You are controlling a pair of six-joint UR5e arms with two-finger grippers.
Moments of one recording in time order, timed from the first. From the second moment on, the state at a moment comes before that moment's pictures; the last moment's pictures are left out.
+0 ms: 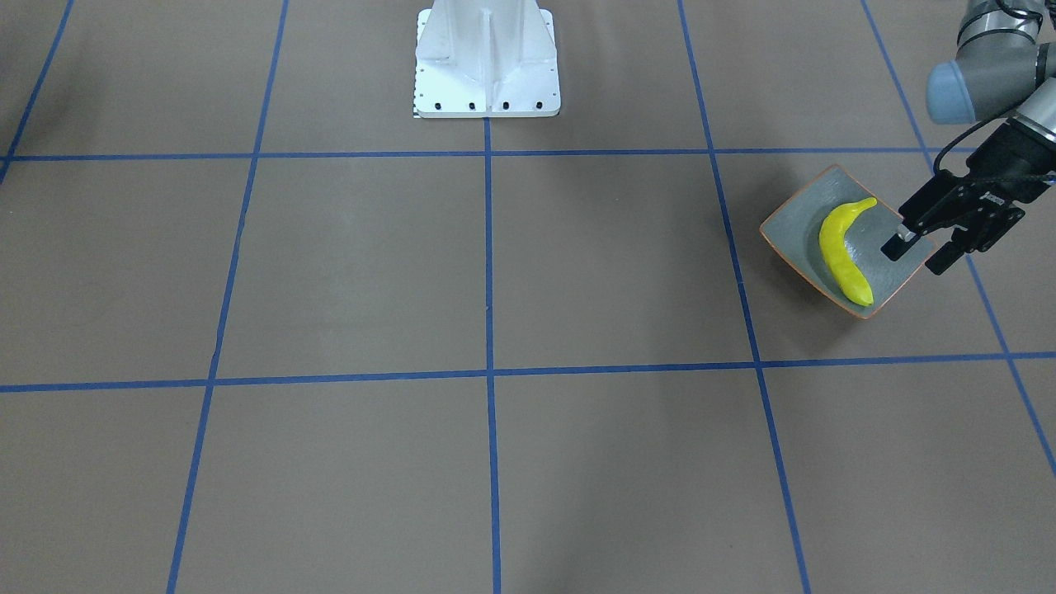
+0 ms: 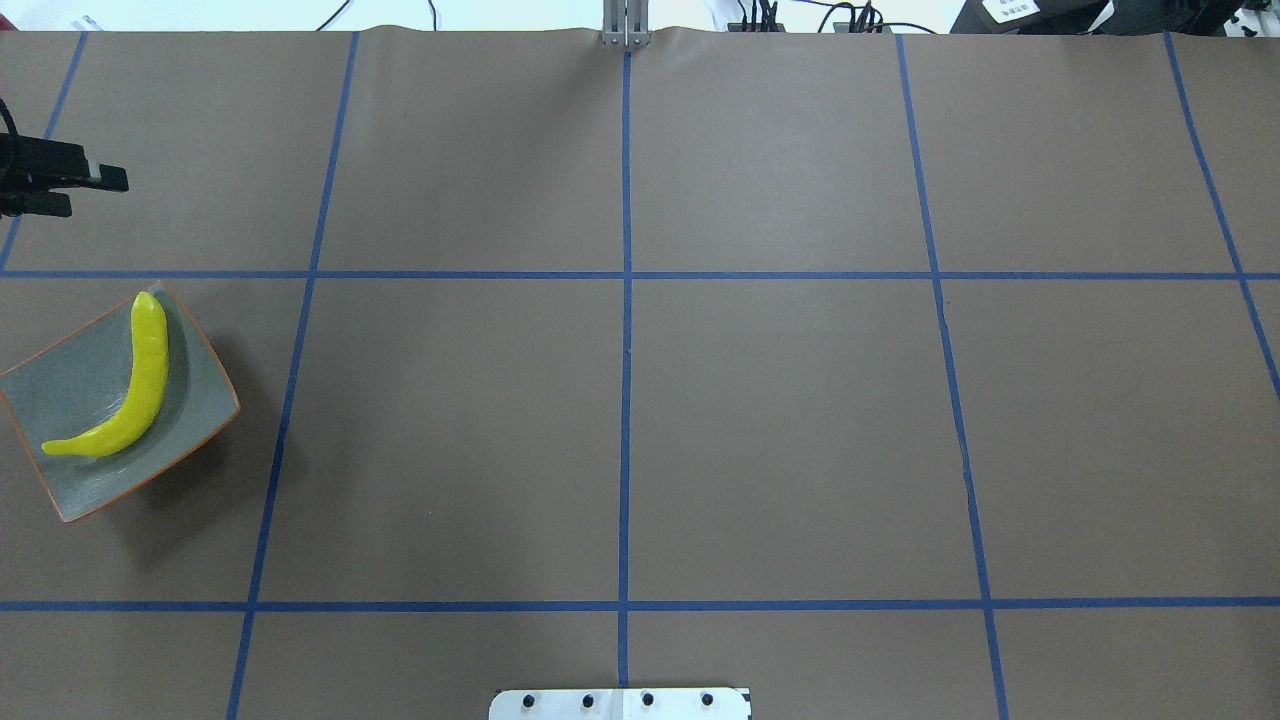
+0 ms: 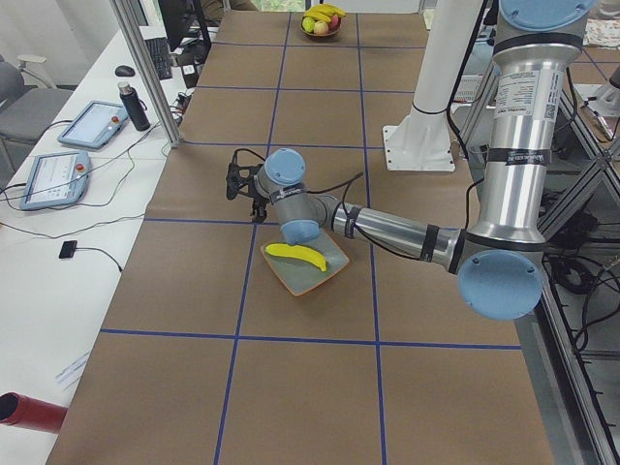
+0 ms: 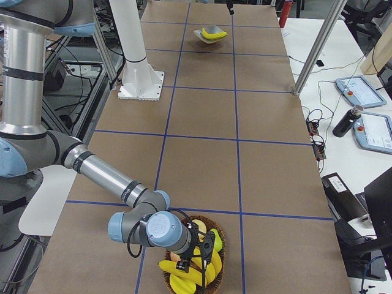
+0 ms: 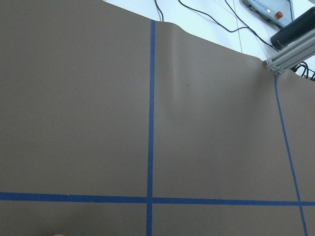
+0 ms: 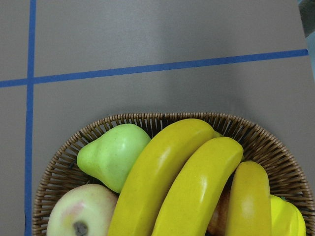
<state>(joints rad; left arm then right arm) -1.18 -1.63 -1.71 -2.56 -2.29 -1.18 1.79 -1.79 1.33 -0.96 2.38 0.15</state>
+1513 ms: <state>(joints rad) -1.18 -1.63 -1.71 -2.56 -2.29 -1.18 1.63 -1.87 1.34 -0.73 2.22 0.29</state>
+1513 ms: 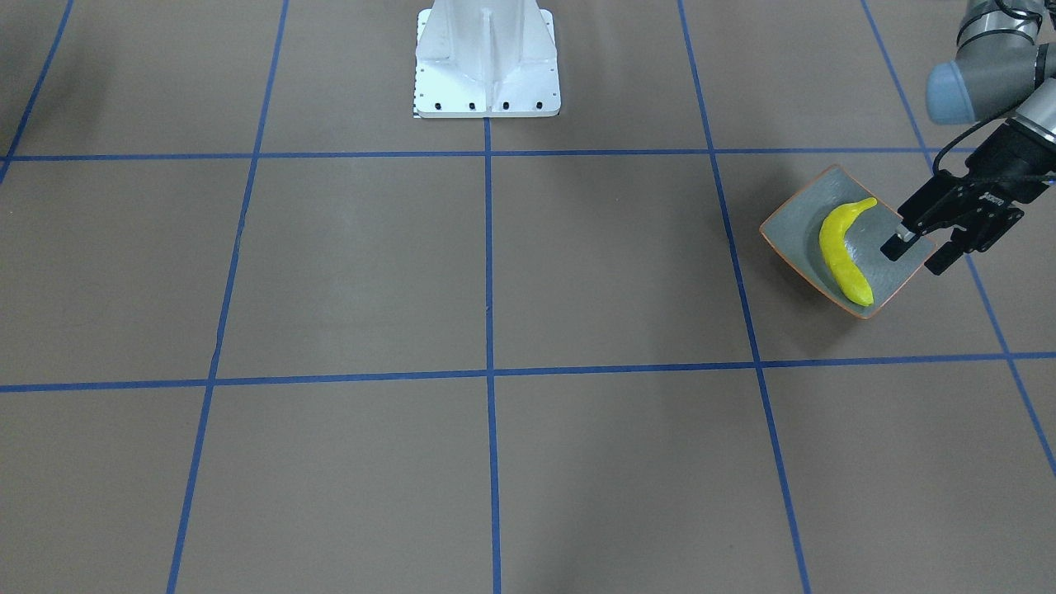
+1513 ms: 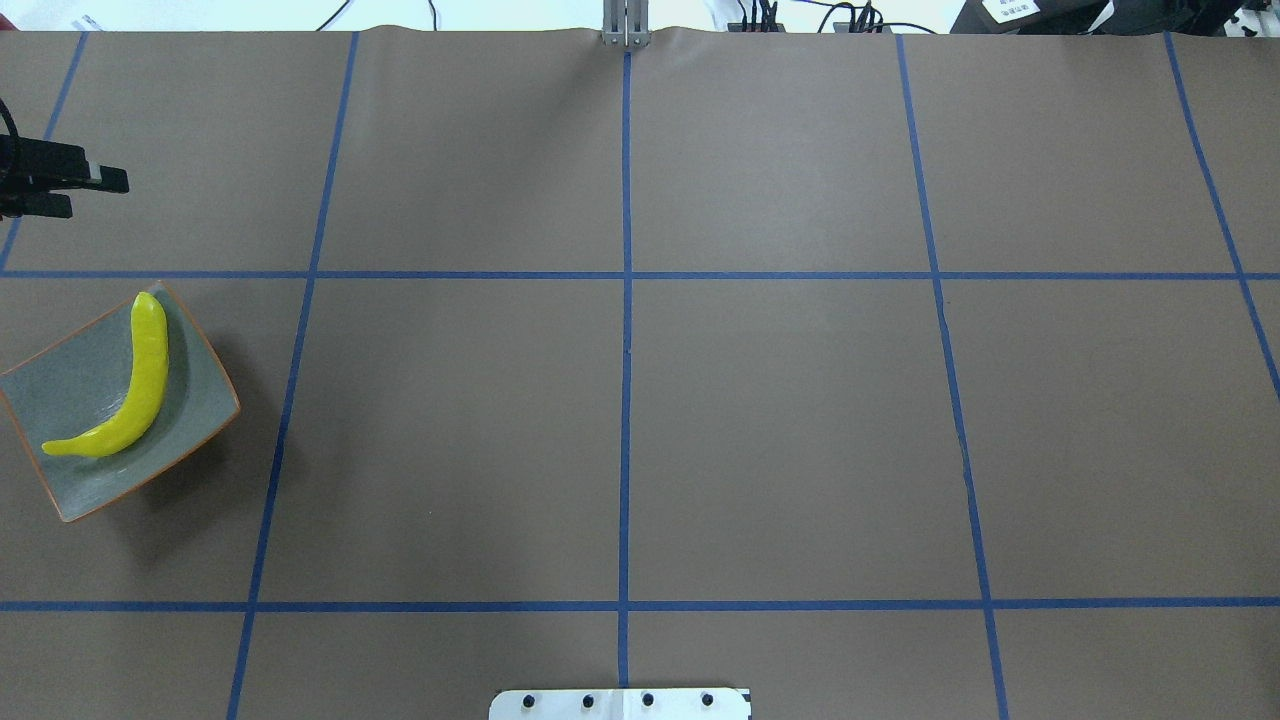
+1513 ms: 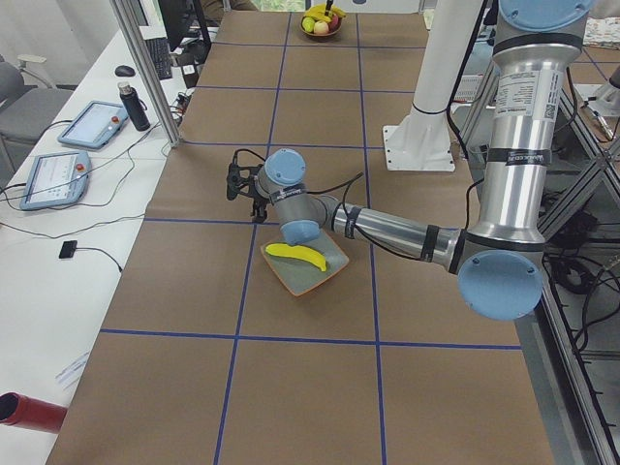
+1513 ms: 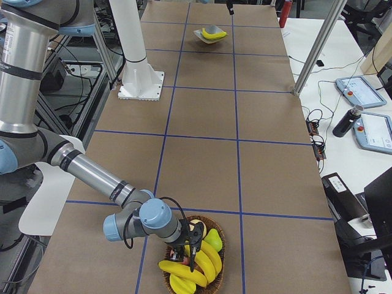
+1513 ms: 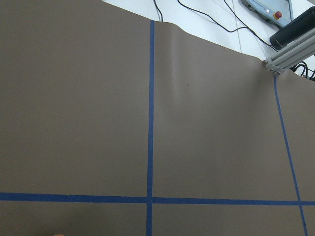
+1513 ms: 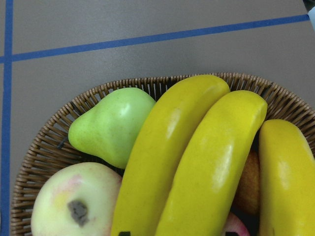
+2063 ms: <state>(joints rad) -1.18 -1.63 -1.71 -2.56 -2.29 -1.18 1.63 -1.87 1.37 -0.73 2.18 0.25</state>
